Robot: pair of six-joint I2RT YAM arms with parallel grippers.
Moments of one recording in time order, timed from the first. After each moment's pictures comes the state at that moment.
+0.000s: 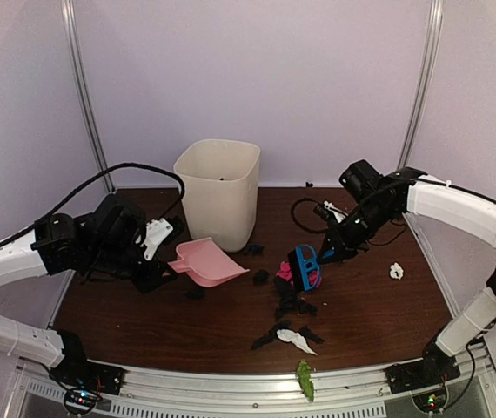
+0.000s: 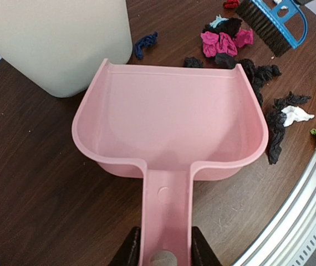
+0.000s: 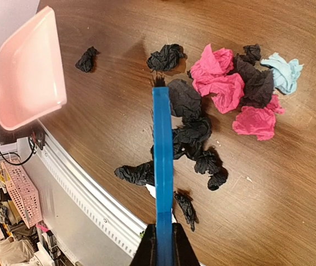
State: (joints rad) left arm -0.93 1.06 0.96 -0.75 -0.10 -0.12; right arm 0.56 1.54 1.30 -0.96 -0.50 0.32
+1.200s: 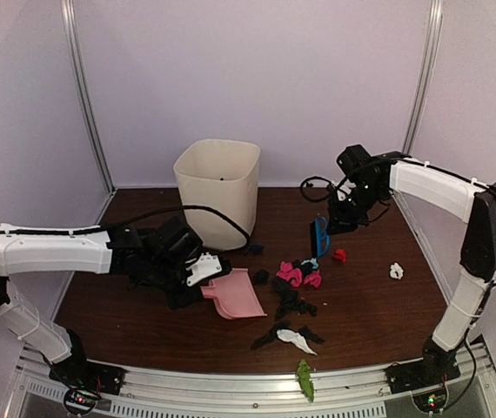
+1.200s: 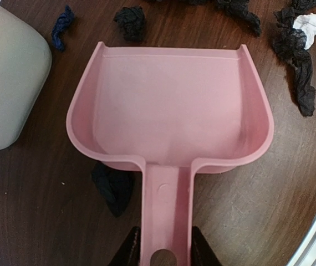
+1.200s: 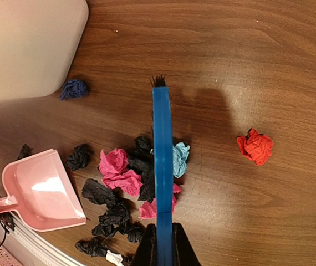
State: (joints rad) left arm -0.98 1.43 0.98 -0.64 -0.08 0.27; right arm 0.43 1.74 1.53 -0.96 -0.22 0.37
